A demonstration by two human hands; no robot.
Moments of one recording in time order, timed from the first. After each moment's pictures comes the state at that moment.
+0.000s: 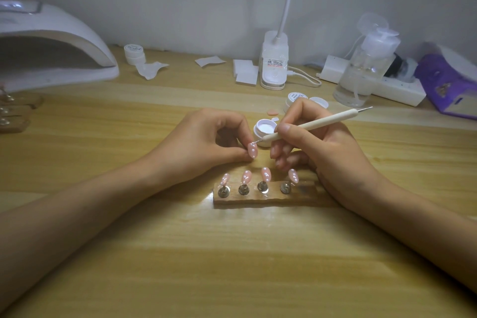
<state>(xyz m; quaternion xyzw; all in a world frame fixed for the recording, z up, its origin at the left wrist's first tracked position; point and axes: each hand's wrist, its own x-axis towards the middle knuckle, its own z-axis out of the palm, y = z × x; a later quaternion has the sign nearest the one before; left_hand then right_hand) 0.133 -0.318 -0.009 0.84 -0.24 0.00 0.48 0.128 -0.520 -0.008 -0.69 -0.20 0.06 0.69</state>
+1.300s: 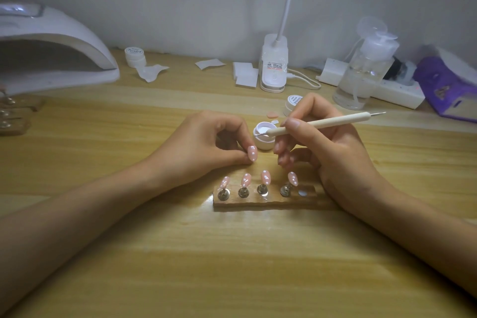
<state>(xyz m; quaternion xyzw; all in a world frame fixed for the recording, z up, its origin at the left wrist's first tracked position) 0.134 -0.317 -0.012 0.84 -0.24 0.00 0.49 0.126 -0.520 -0.006 -0.65 -0.23 0.02 0.72</state>
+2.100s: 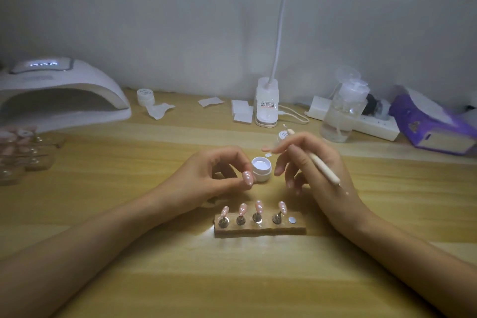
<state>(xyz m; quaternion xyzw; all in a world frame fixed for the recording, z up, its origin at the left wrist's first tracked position) 0.129 -0.313 -0.006 0.78 -0.24 -0.06 0.57 0.127 -0.534 0.000 -0.74 -0.25 -0.07 0.62</state>
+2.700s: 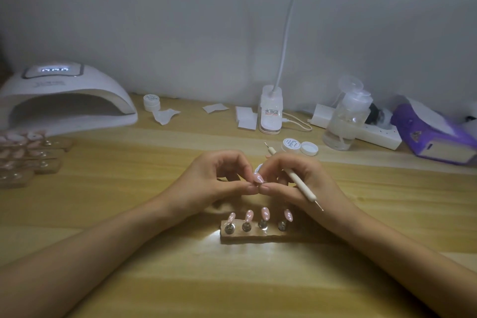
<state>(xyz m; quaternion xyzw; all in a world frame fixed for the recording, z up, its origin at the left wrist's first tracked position) 0.130 -0.314 -0.006 0.73 -0.23 -0.04 0.64 0.131 -0.521 0.008 -0.79 -0.33 -0.01 0.51</state>
